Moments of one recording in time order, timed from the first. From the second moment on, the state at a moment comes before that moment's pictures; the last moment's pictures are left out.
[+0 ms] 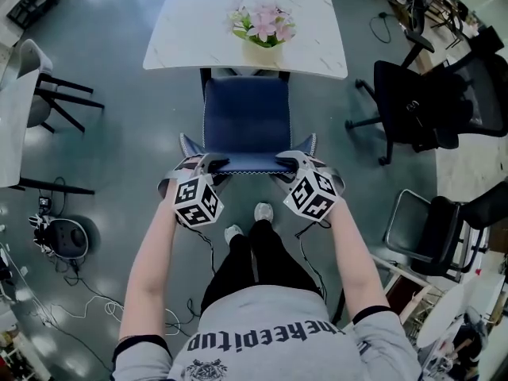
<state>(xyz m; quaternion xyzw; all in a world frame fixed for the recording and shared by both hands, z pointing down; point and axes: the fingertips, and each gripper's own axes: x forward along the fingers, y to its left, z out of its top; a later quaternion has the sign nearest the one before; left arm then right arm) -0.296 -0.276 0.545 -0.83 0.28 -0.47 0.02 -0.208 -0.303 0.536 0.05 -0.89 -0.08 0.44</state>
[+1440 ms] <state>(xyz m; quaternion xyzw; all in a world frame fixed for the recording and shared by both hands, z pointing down) -0.252 -0.244 0.392 -0.91 0.40 -0.15 -0.02 -0.232 -0.262 0.391 0.21 -0.96 0.03 0.20</state>
